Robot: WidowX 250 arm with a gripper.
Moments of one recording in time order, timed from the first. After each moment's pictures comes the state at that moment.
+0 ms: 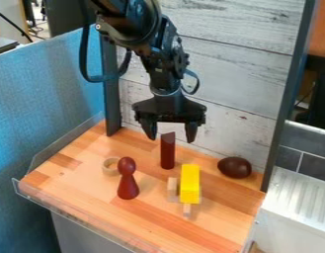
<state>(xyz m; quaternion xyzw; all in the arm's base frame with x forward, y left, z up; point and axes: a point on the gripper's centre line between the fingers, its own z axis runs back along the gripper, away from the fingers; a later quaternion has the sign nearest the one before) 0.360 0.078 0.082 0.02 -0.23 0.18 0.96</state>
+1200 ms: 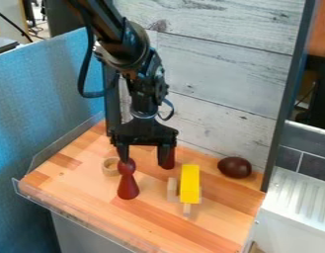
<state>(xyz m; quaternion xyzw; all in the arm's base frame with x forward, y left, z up) 0.346 0.122 0.030 0.06 -0.15 0.26 0.95</state>
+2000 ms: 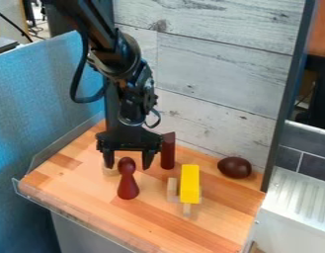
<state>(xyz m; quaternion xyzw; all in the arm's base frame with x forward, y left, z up) 0.339 0.146 0.015 0.10 -0.14 0.30 0.94</state>
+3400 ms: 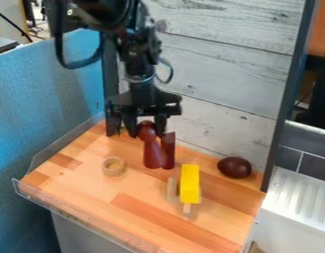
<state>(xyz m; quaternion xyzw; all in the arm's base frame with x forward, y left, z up) 0.338 0.104 0.094 0.01 -0.17 0.25 0.95</state>
